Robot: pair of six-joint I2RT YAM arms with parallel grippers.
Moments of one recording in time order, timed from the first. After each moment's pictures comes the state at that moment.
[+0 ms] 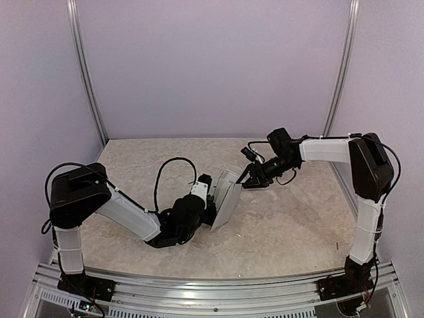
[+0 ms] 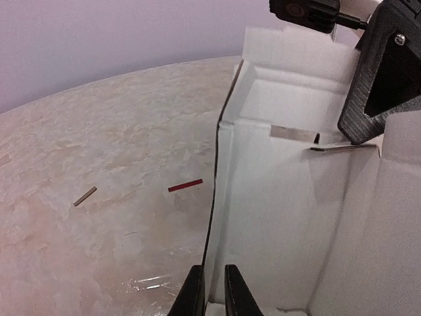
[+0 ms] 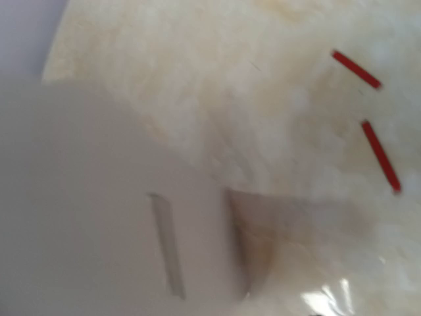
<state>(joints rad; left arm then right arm) -1.10 1.99 0.86 0.78 -0.64 -0.24 0.45 1.99 1.41 -0.47 -0.87 0.13</state>
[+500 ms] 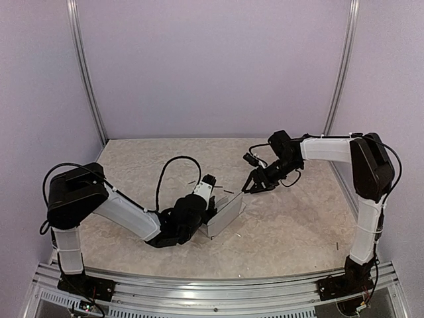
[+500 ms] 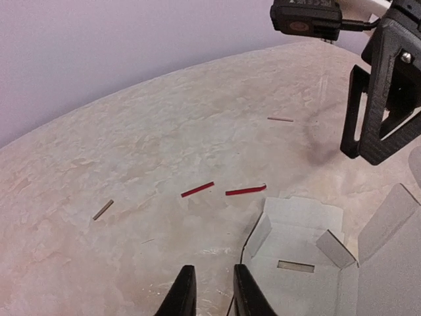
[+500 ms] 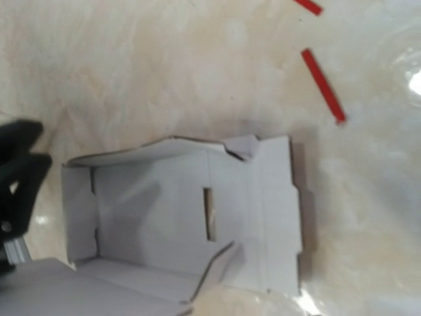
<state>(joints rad) -1.11 1.98 0.88 0.76 -0.68 -0.12 0.44 1.99 1.42 -0.63 -0.75 -0.01</state>
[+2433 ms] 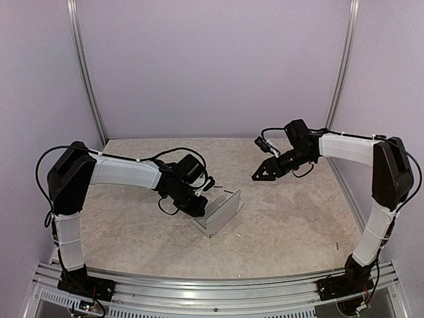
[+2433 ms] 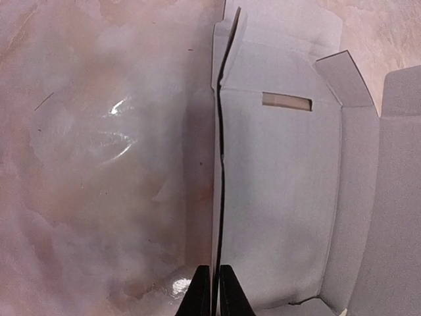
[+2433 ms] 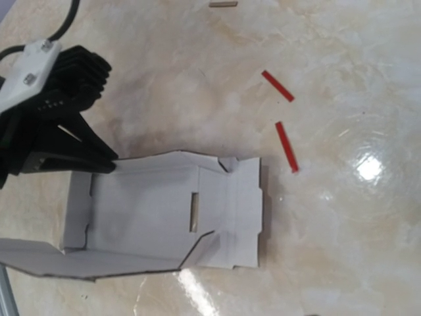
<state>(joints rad) -0.82 1.99 1.33 -0.46 0.16 -0.21 0.38 1.80 1.34 -0.55 -0.72 -0.16</state>
